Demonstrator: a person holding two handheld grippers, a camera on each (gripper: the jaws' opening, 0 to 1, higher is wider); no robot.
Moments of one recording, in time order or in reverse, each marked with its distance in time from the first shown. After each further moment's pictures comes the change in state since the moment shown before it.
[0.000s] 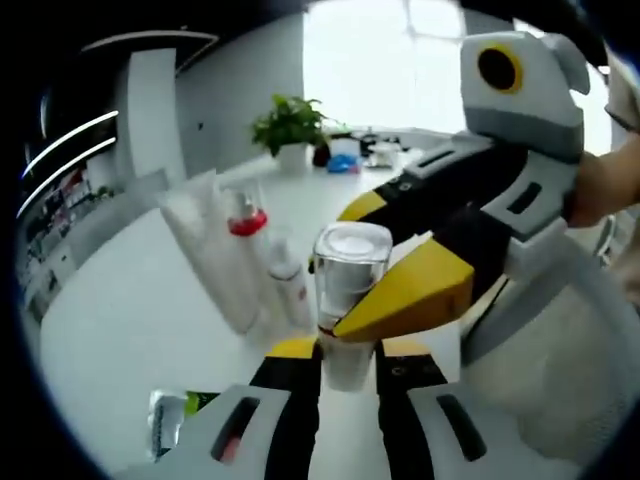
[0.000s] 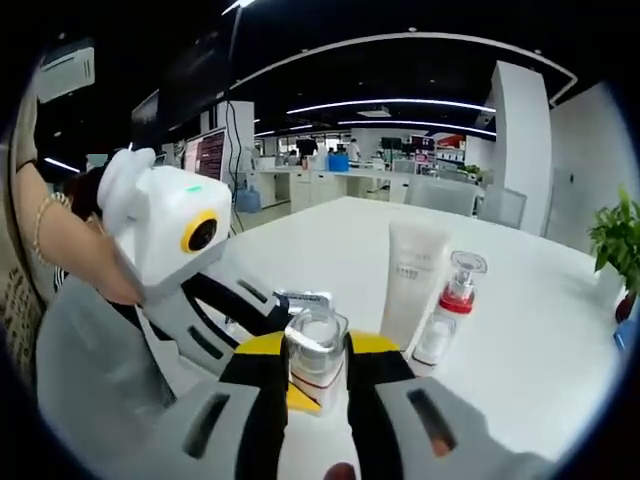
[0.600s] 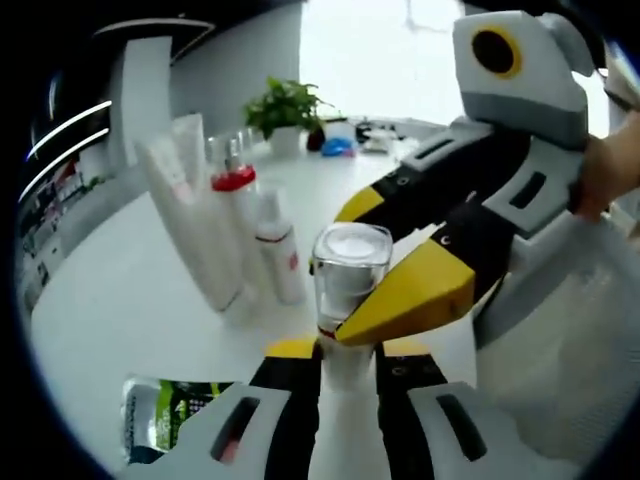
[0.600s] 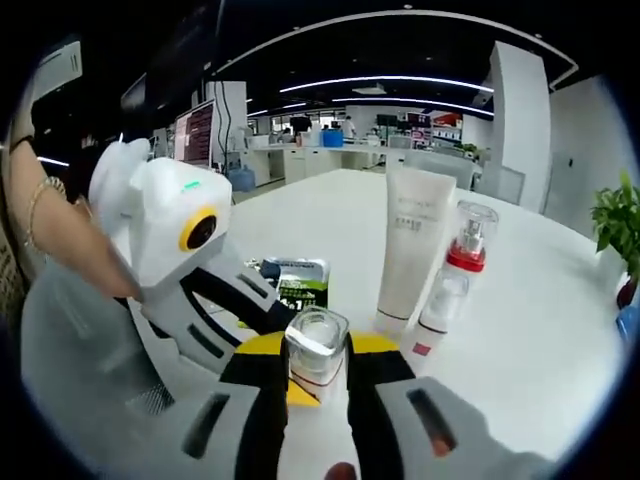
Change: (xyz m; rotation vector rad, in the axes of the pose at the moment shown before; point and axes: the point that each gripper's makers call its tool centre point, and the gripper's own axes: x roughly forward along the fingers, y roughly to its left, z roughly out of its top) left arm 0.023 0.000 -0.031 -0.007 0.028 -0.039; right arm 0.015 -0.003 -0.034 0.010 0.094 -0.010
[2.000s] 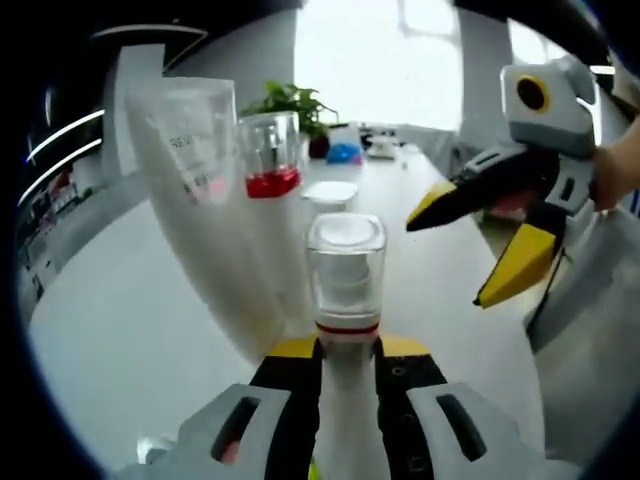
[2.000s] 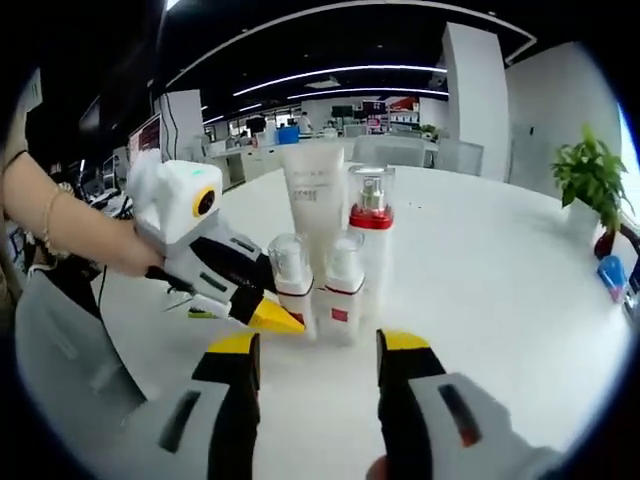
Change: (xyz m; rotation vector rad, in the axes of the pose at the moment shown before) left arm 0.043 0.057 0.022 0.030 -0.040 -0.029; right arm -0.030 -0.070 -0.032 0.148 0.017 -0.149
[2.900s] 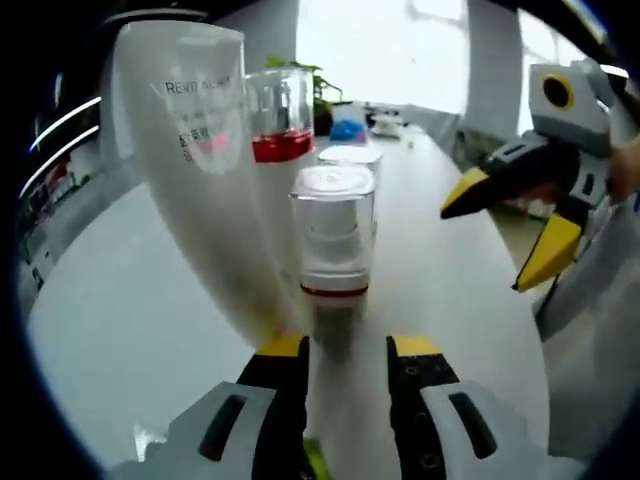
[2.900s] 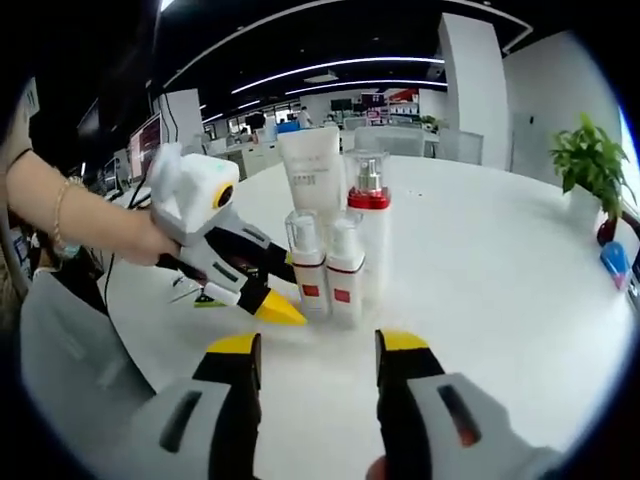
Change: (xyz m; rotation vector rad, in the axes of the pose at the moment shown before) left arm -0.001 0.001 -0.016 -0.030 0.090 0.006; right arm -0.005 0.008 -0.011 0.021 0.026 0.029
